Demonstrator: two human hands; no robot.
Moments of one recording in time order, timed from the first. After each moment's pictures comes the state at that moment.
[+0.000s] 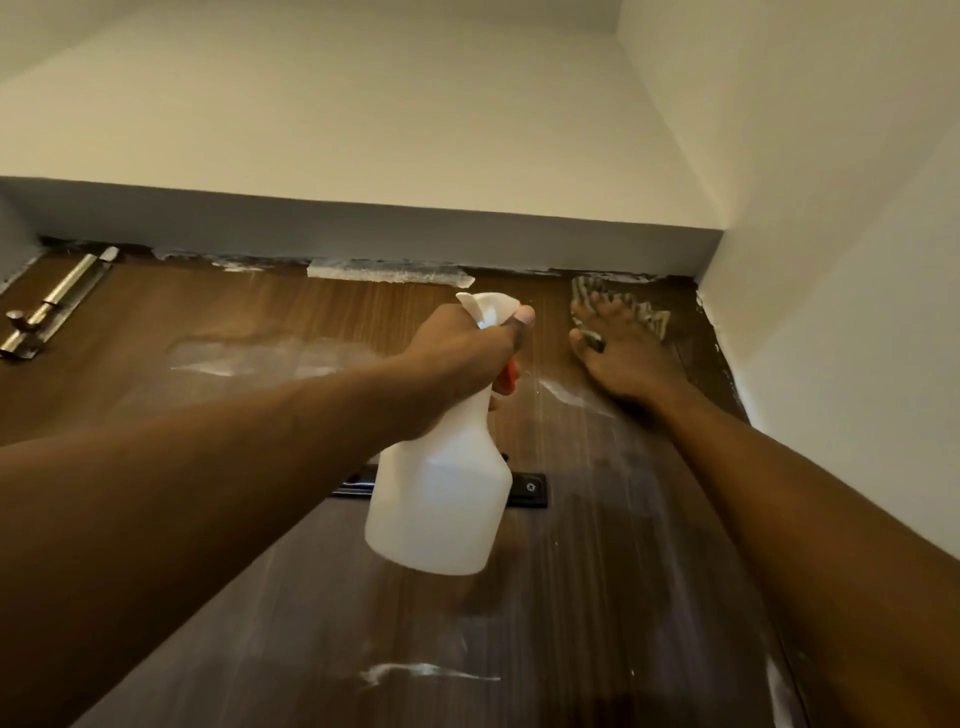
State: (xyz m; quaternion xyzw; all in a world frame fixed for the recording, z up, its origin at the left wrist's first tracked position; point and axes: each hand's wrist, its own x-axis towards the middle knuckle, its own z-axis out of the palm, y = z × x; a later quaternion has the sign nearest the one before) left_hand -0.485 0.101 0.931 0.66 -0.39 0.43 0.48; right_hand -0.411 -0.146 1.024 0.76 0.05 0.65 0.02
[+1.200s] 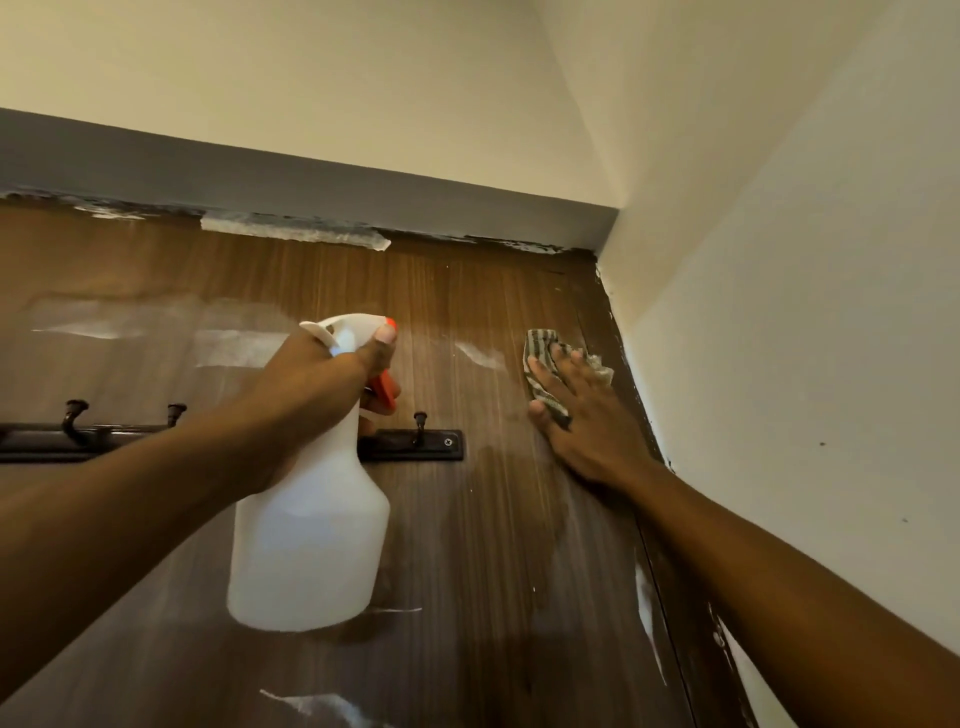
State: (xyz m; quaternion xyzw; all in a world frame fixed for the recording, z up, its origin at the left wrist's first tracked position) left_hand -0.476 0.132 0.875 0.63 -0.42 0.38 0.53; right_hand -0.425 -0.186 0.879 0.77 0.01 0.64 0.04
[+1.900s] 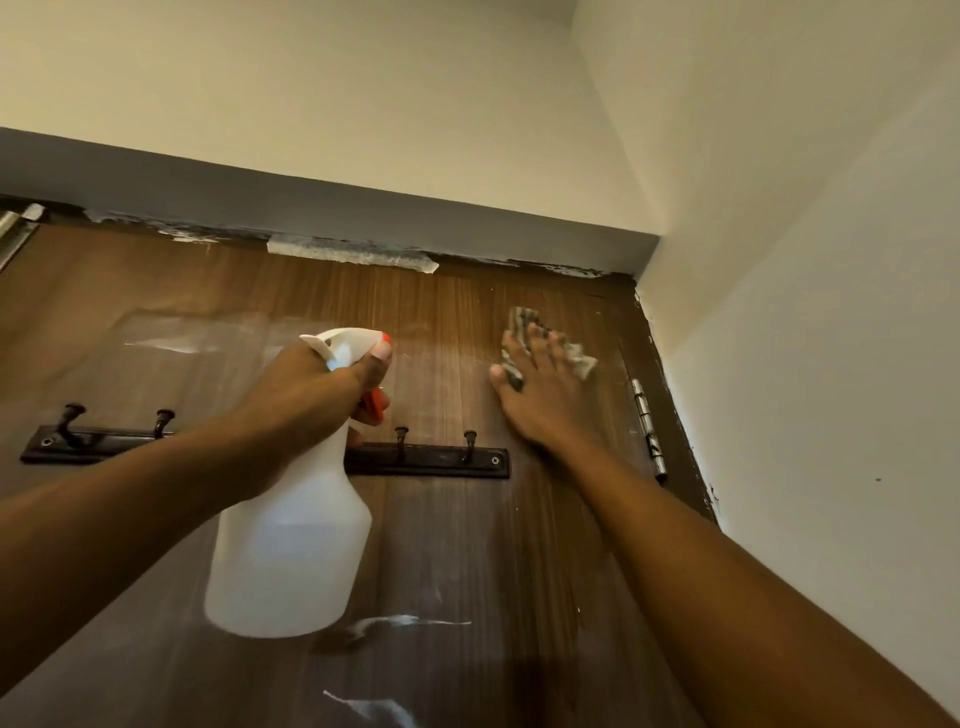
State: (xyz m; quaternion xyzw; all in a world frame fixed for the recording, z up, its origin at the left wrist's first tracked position) left_hand -0.467 0.182 0.877 0.64 -0.37 0.42 0.52; right_hand -0.407 -0.082 0.936 0.76 -0.01 0.64 -0.02
